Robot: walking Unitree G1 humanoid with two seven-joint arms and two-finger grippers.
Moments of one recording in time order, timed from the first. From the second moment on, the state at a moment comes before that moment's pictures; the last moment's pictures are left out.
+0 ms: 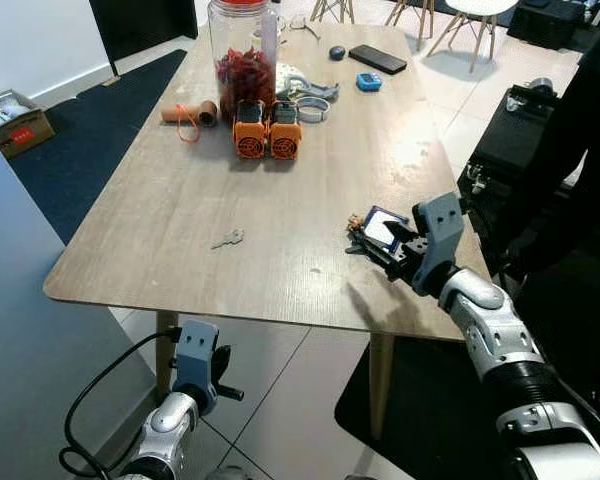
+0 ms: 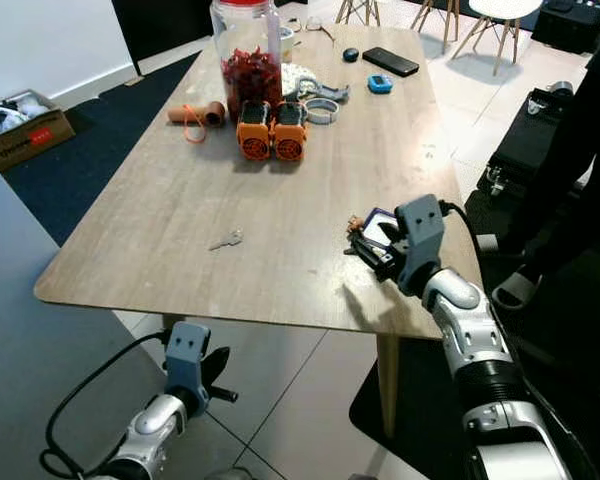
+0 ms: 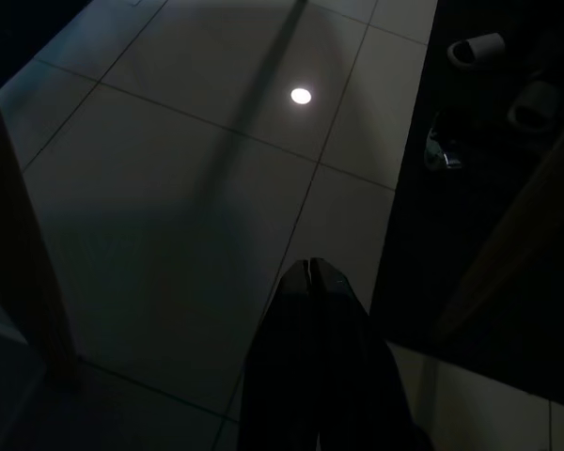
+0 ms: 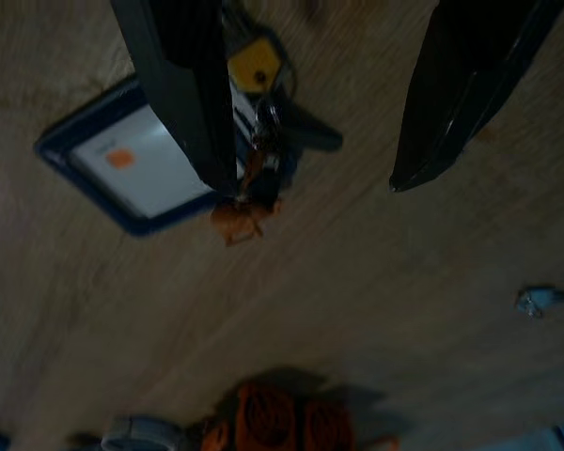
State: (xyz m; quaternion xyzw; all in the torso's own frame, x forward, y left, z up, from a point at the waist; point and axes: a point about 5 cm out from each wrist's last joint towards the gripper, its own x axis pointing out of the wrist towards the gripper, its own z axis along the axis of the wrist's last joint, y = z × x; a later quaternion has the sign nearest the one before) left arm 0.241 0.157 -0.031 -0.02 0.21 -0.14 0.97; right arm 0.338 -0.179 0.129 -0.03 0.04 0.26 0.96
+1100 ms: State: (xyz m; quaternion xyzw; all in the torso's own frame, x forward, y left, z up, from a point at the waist) left arm 0.239 0.158 -0.034 -0.02 0.22 -0.14 0.97; right arm 0.350 -0.182 0.122 0.03 0.08 0.20 0.98
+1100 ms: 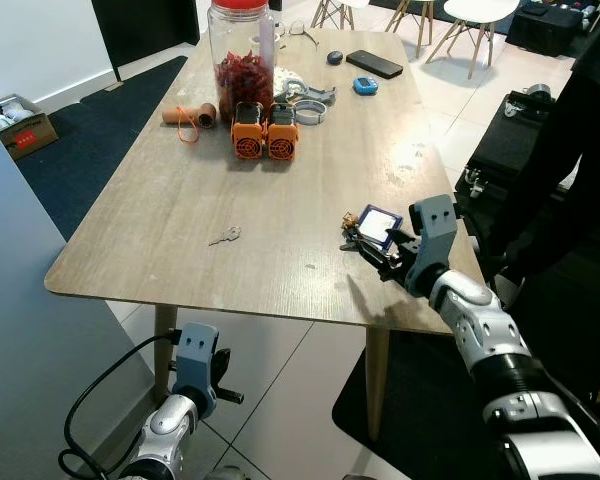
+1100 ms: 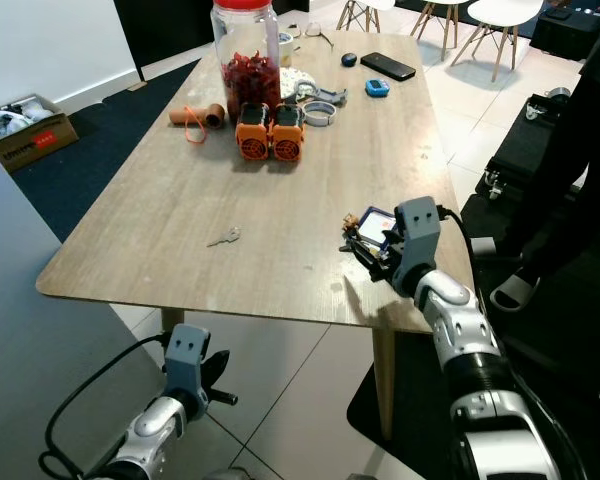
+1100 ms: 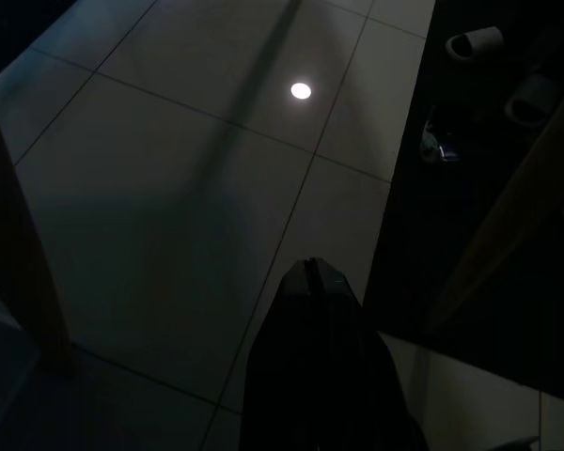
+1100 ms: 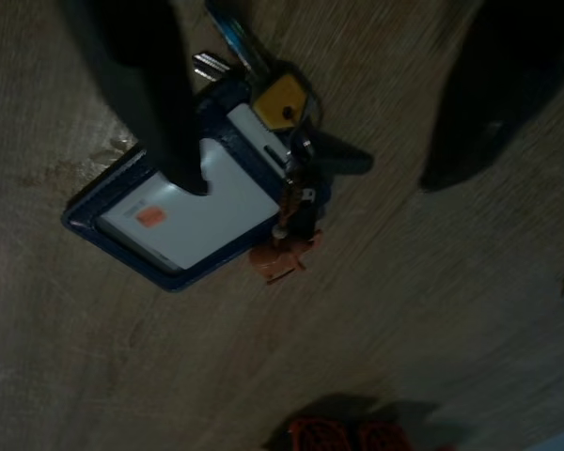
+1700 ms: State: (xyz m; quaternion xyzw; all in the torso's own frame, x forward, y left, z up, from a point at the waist) left arm 0.235 0.160 -0.036 -0.03 0.22 -0.13 0.97; right arm 0.356 -0.179 0.109 0.08 0.13 0.15 0.98
